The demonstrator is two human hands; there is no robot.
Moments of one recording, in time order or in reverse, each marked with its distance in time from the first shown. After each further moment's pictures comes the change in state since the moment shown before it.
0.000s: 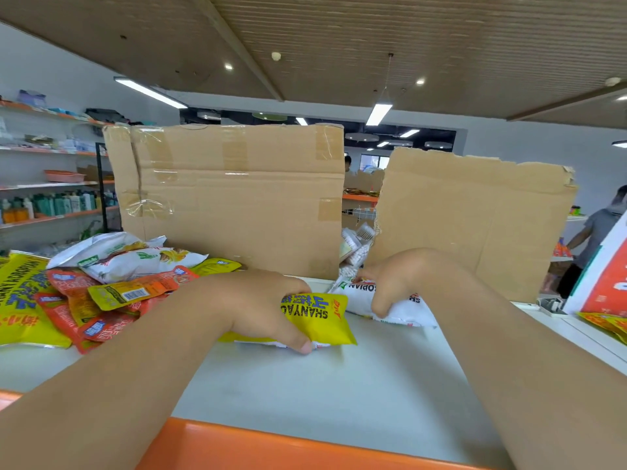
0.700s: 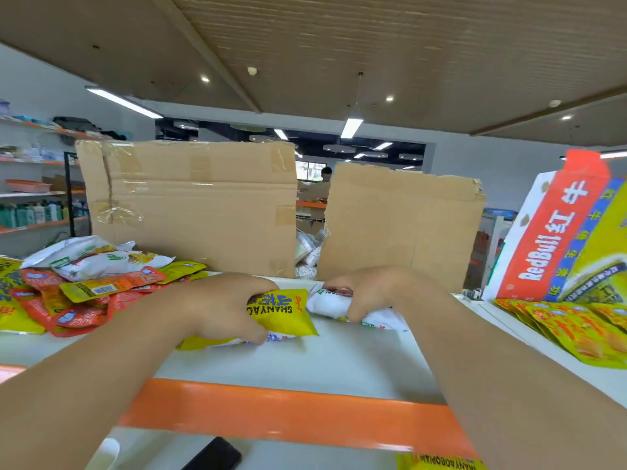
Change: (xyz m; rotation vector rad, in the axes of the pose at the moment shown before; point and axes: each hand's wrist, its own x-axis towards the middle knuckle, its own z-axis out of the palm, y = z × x) left_hand -0.027 0.038 0.012 -0.069 0.102 0.021; right_hand -0.078 0.028 0.038 0.239 0.082 -0.115
